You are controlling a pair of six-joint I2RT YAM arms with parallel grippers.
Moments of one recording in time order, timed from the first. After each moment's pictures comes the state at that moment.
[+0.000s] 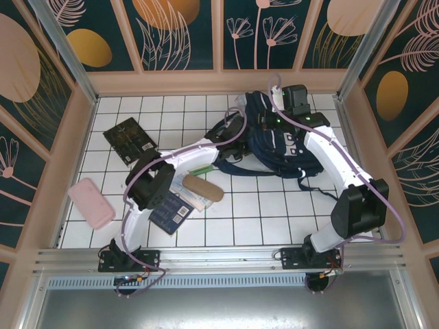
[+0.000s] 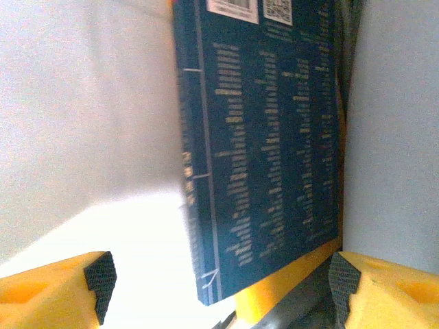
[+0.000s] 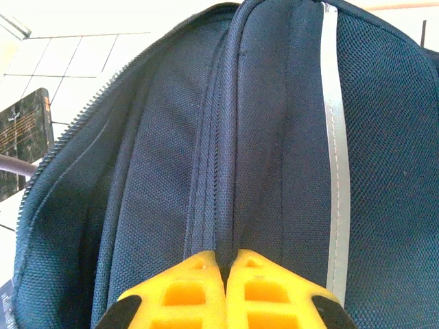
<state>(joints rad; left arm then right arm) -0.80 2.13 1.64 -0.24 0.10 -1.04 0.31 1.53 1.38 -0.55 -0.24 0.21</state>
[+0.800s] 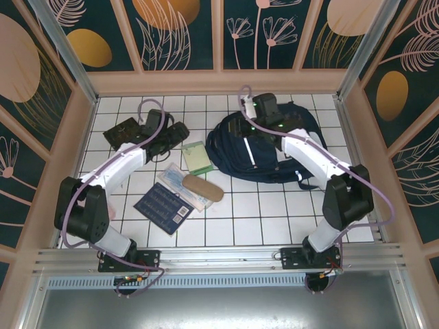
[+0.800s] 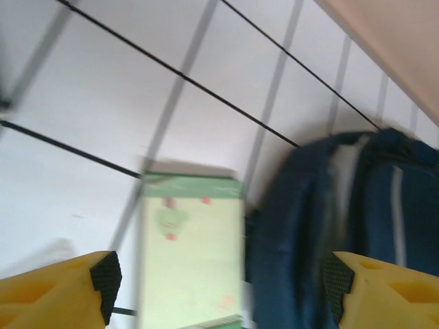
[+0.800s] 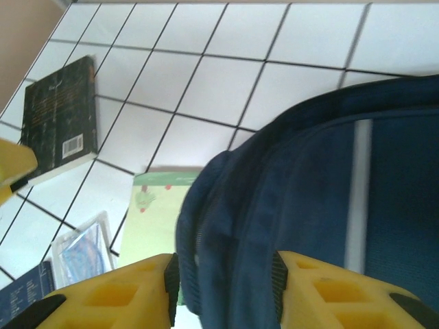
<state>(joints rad) -0.33 1.55 1.10 -0.35 -0.01 -0.89 0.51 1.66 1.35 -0.37 -0.21 0.27</state>
